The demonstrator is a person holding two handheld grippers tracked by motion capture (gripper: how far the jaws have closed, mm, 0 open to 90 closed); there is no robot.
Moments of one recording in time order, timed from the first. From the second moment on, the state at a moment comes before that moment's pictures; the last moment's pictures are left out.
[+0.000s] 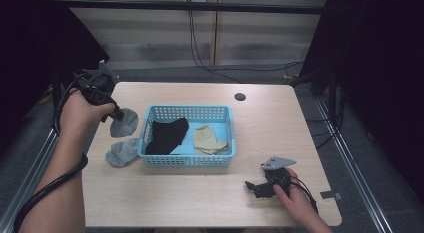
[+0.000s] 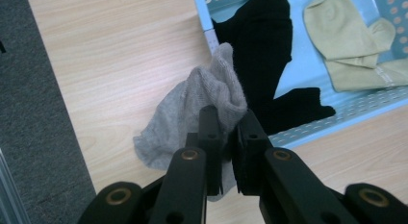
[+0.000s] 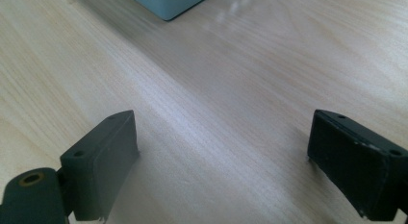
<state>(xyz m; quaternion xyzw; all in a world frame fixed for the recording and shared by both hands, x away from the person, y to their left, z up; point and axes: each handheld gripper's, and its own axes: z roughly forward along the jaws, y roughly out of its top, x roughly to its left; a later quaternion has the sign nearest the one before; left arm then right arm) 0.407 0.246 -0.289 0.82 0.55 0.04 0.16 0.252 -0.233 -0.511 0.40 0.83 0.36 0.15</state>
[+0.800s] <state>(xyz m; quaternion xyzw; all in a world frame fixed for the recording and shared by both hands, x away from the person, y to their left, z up) 0.409 0.262 -0.351 0.80 0.57 0.04 0.16 0.252 -0.233 -0.511 0.40 0.83 0.36 0.16</state>
